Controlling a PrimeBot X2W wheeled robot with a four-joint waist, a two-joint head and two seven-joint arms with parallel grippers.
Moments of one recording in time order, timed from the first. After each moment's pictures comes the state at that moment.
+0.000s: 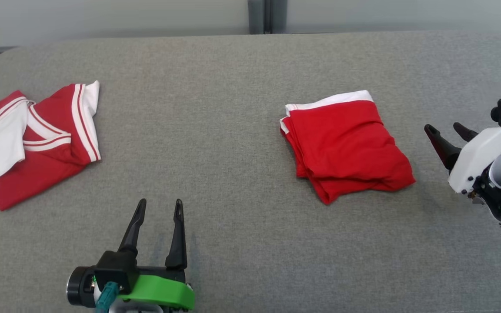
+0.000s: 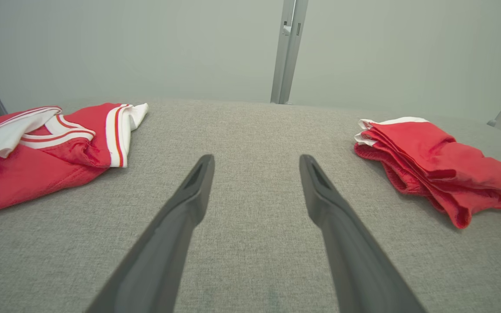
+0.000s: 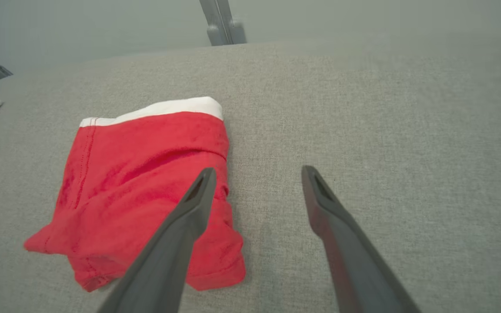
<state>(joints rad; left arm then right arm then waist) 0.00 0.05 -0.22 0.11 -0.21 0.04 -0.26 -0.47 -0.46 0.18 0.38 0.63 0.13 0.28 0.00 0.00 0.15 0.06</state>
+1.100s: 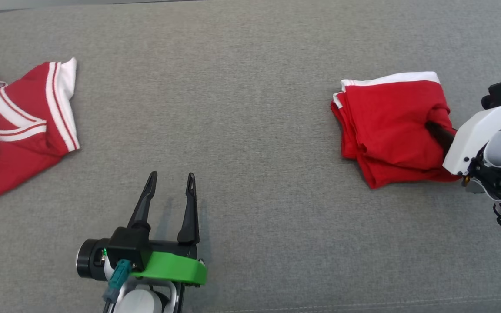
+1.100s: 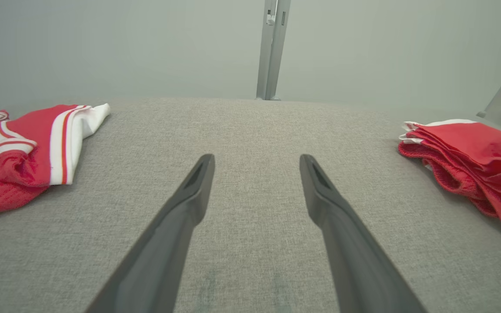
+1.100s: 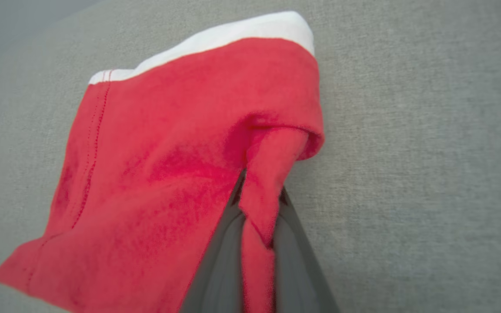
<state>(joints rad) -0.11 0.05 -0.31 0.11 -0.22 0.10 -0.26 -0.70 -0.50 0.44 0.67 0.95 0.13 0.32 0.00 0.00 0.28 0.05</state>
